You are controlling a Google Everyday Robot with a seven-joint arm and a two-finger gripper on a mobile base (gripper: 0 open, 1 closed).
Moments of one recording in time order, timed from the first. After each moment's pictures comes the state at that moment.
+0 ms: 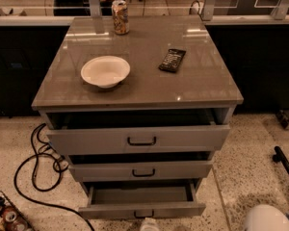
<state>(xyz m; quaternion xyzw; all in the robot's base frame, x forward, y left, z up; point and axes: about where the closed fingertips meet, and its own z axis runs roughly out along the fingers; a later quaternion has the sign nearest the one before) 0.442 -0.028 0.180 -0.57 0.74 -0.23 0.26</state>
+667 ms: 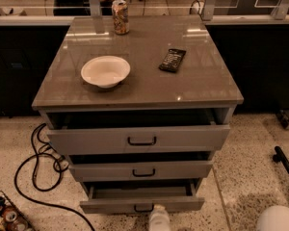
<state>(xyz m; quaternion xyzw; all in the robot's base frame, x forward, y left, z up) 0.481 -0.065 0.196 -0.57 0.73 -0.25 0.29</state>
